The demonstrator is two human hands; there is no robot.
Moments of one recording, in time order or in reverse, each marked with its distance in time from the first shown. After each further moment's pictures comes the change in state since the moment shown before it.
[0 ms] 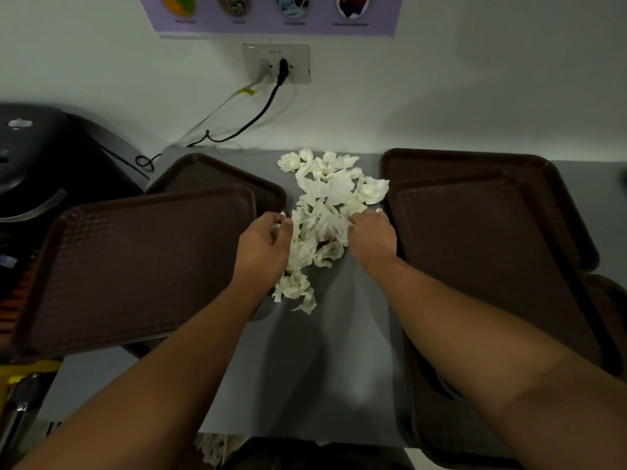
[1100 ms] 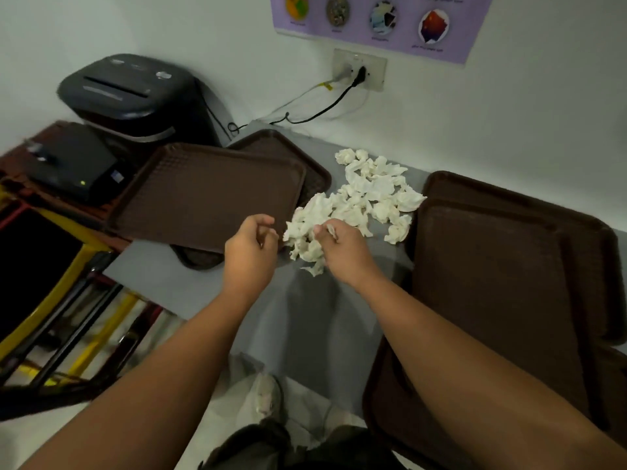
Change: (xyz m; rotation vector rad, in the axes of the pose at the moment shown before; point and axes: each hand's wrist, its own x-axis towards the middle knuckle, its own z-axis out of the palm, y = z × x) left_hand -0.122 0.009 -0.020 0.041 0.427 -0.170; right_hand -0.105 -0.042 -0.060 0.812 -0.312 -0.321
